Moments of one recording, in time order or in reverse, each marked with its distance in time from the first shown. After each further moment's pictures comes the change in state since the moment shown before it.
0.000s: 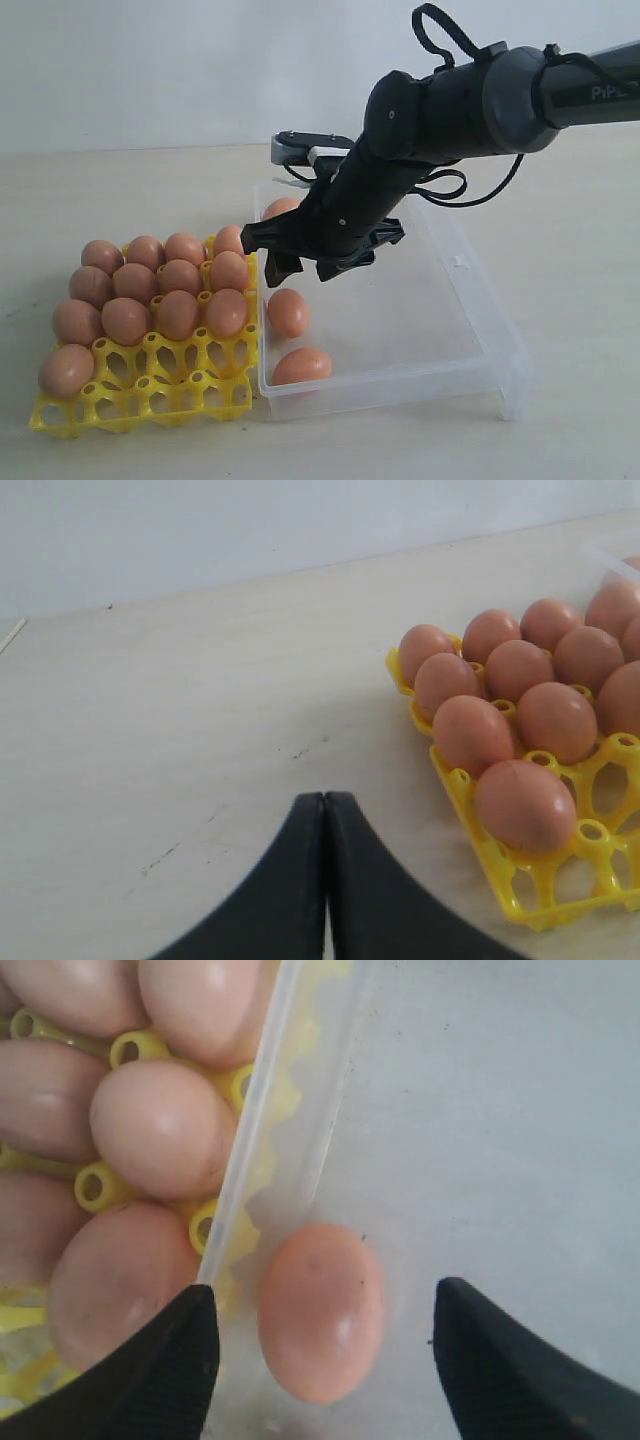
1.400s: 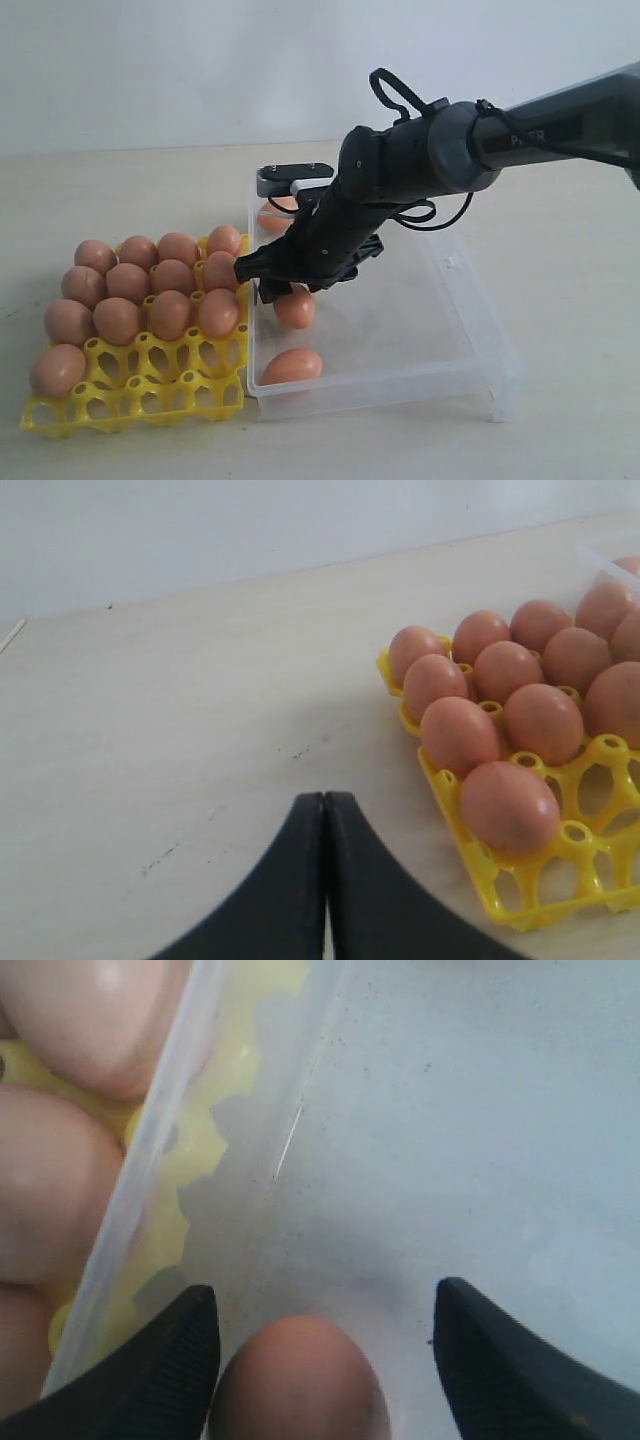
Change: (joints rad) left arm 0.000 0.000 0.000 0.000 0.000 0.000; right arm 0.019 0.150 -0.049 -0.015 -0.130 -0.073
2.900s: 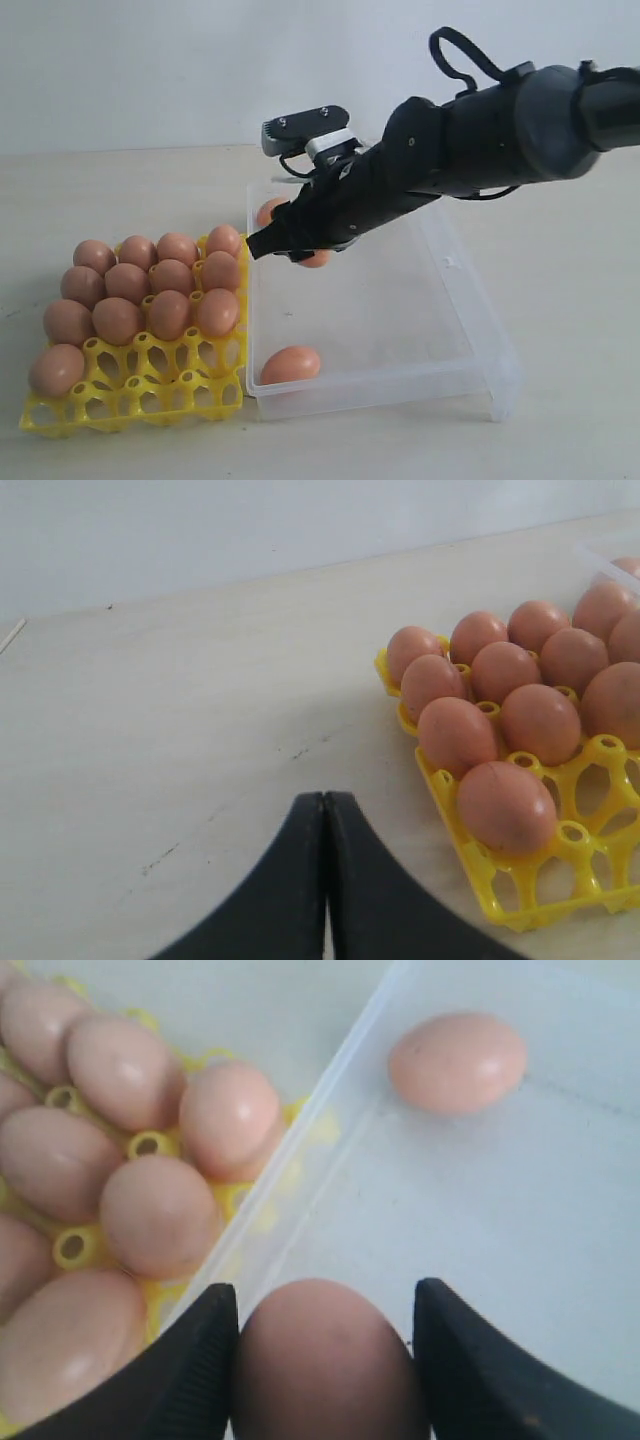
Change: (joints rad) left arm 0.000 0.000 0.000 0.000 0.000 0.000; right arm 0.014 -0.246 0.224 0.088 -0.265 -0.294
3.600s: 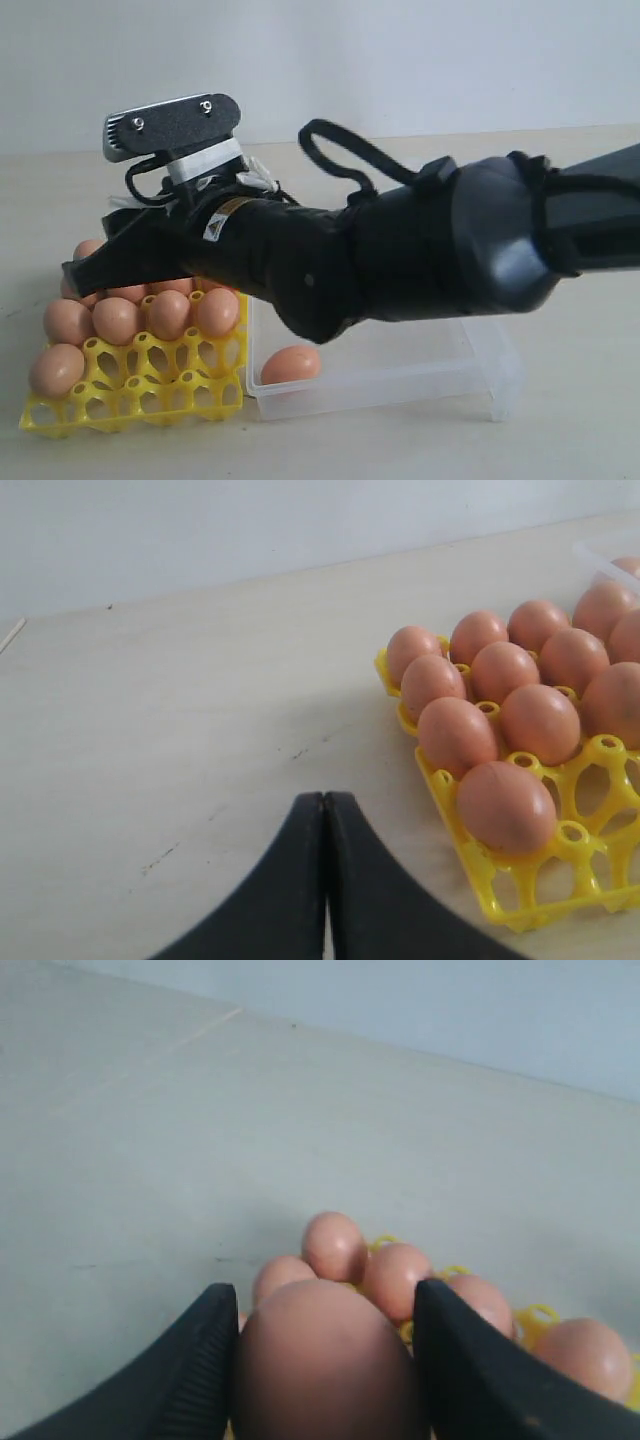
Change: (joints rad) left arm 0.000 0.000 0.000 0.000 0.000 0.000; right arm 0.368 -0.064 0.101 -0.053 -0.568 0.207
